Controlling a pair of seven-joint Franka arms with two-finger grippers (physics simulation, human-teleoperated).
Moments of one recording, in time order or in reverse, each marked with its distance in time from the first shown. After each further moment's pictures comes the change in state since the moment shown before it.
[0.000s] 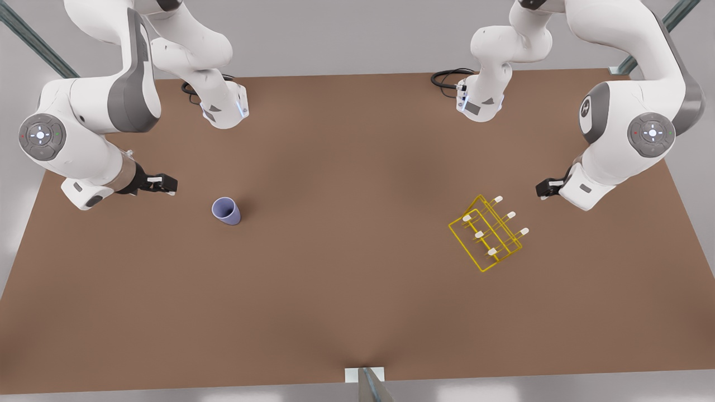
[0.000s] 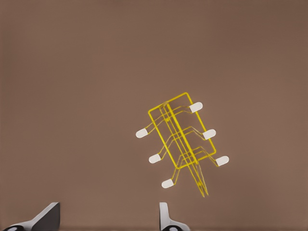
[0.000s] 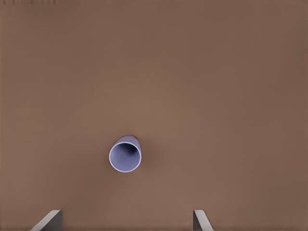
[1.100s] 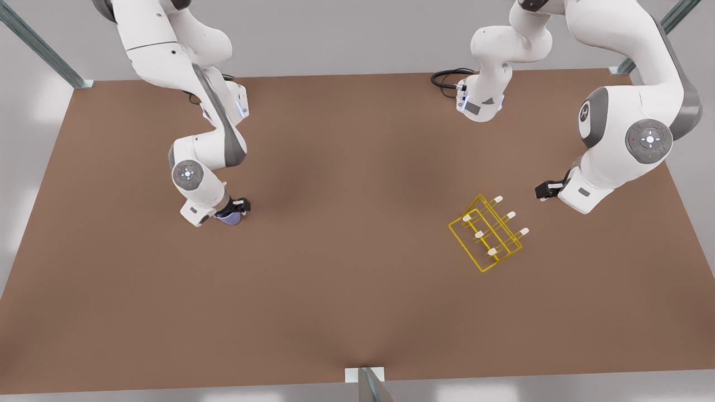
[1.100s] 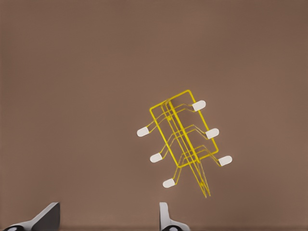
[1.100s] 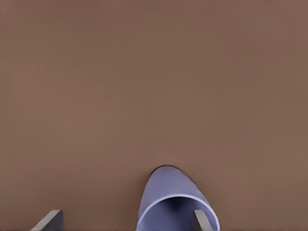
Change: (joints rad) left arm 0.002 0.013 0.000 -0.001 0.004 -0.006 -0.005; right arm 0.179 0.030 -0.006 -0.721 0.000 0.828 0.093
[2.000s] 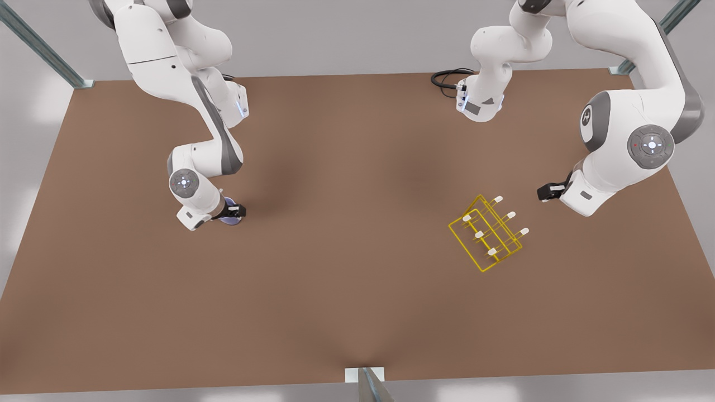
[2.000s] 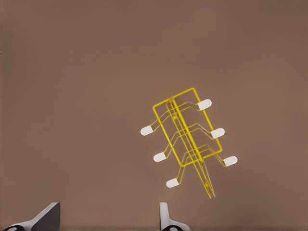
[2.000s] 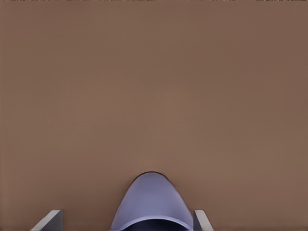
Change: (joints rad) left arm 0.011 0.012 0.002 0.001 0.002 -0.006 0.000; right arm -0.004 0.058 -0.043 -0.023 0.006 0.067 0.009
